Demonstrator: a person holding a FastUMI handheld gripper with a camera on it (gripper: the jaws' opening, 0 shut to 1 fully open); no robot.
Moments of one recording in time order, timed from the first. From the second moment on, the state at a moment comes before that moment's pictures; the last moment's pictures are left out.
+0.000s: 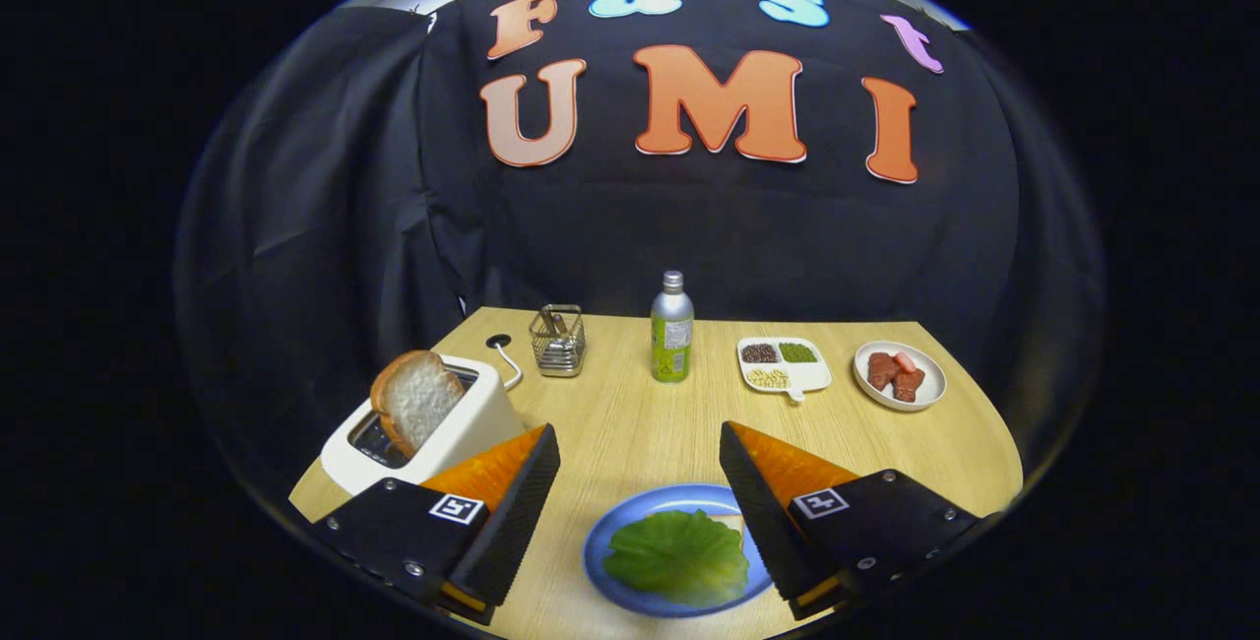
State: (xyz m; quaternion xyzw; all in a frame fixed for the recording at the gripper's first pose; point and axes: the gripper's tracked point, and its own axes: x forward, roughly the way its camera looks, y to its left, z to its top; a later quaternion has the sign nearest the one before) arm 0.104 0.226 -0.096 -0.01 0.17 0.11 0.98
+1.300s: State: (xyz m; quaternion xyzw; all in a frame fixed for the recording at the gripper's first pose) arm 0.110 0.408 -0.110 -0.06 0.20 0.20 0.96
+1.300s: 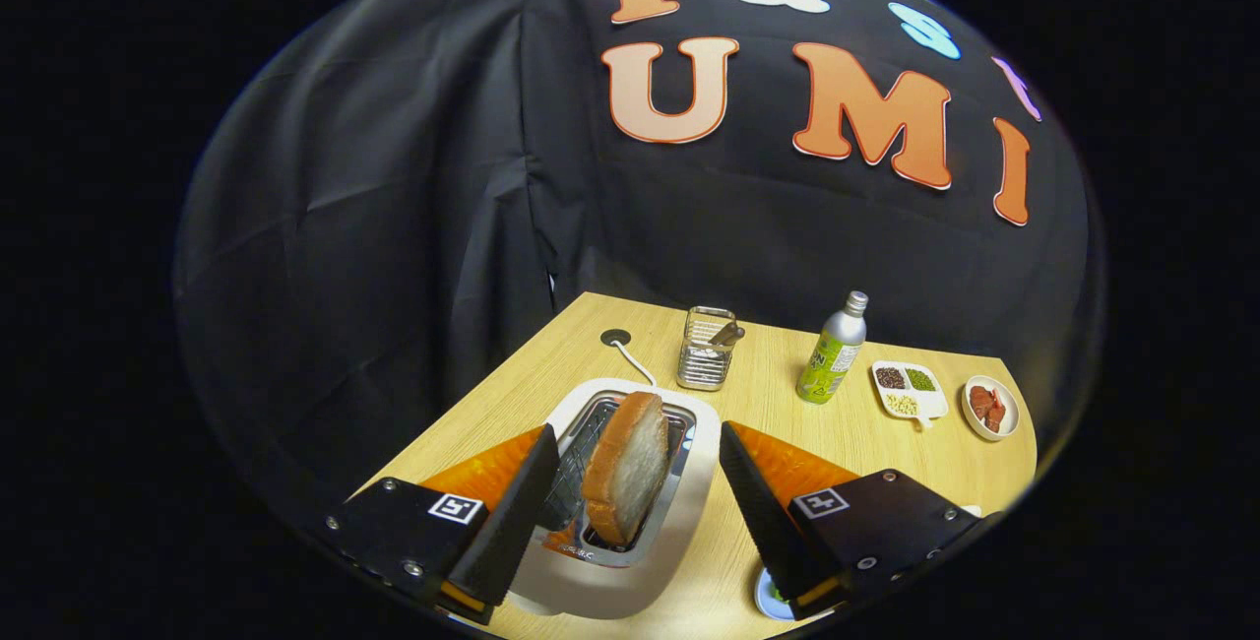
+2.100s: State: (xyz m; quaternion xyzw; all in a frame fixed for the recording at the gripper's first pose) arm 0.110 0.422 -0.135 -0.06 0.23 0.21 0.95
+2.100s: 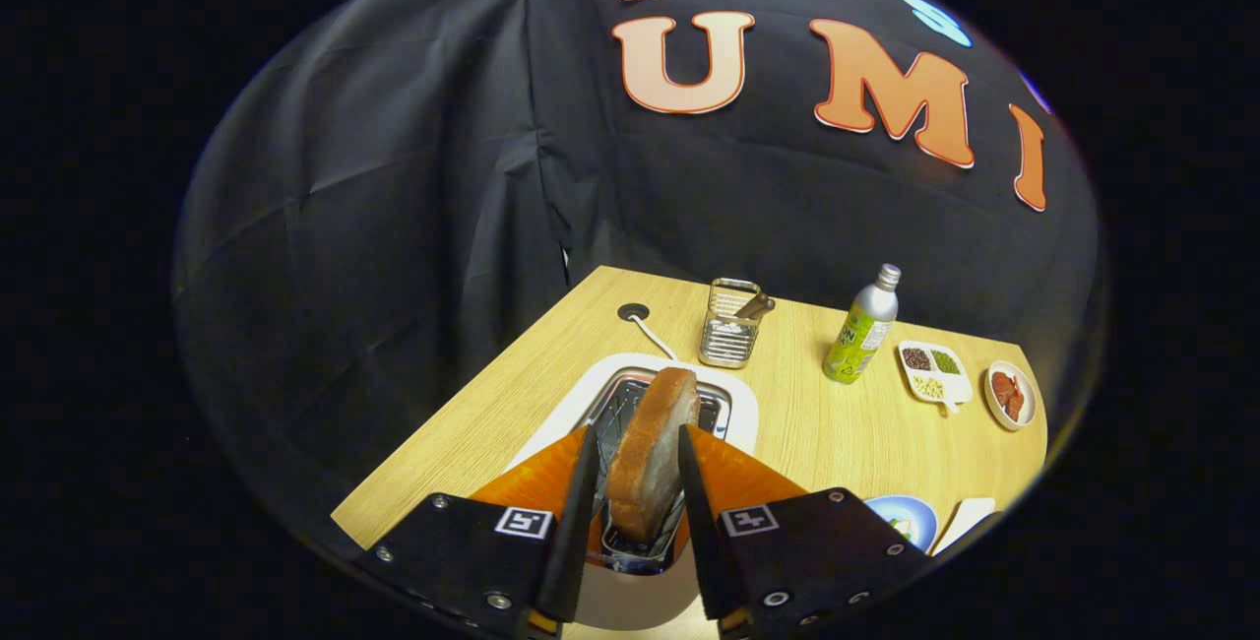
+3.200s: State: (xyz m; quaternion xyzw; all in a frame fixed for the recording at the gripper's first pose) arm 0.112 0.404 -0.116 -0.02 0.24 0.19 0.95
